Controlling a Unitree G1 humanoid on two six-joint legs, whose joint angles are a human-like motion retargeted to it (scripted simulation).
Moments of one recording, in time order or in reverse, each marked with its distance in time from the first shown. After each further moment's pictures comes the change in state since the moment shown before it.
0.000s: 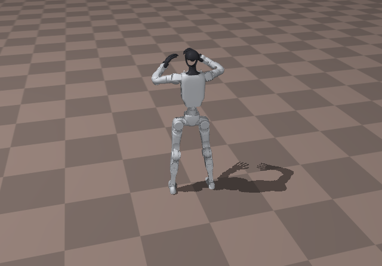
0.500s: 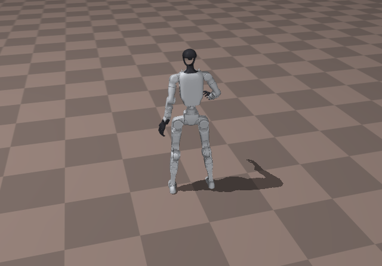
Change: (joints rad) left arm 1.006 -0.963 0.374 1.311 -0.075 0.180 0.124; right arm 1.201 0.592 -0.362 0.677 0.061 0.065 -0.194; waist 0.030 -0.010 0.081; left_leg 0.030 0.004 0.029 -0.011 -0.012 0.032; right_leg 0.005 0.006 0.024 0.006 -0.020 -0.034
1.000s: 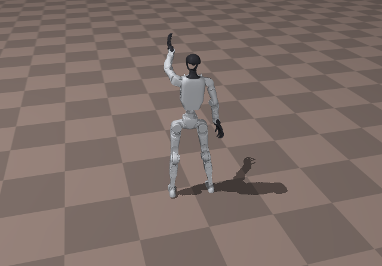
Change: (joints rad) left arm -1.958 0.364 -0.657 -0.283 -0.606 0.019 0.211; right arm 0.304 0.207 0.163 0.834 0.293 0.266 0.091; waist 0.032 0.056 -0.110; left_leg 0.020 -0.029 -0.010 -0.023 0.017 0.026; right_leg 0.015 -0.035 -0.025 0.009 -0.027 0.035
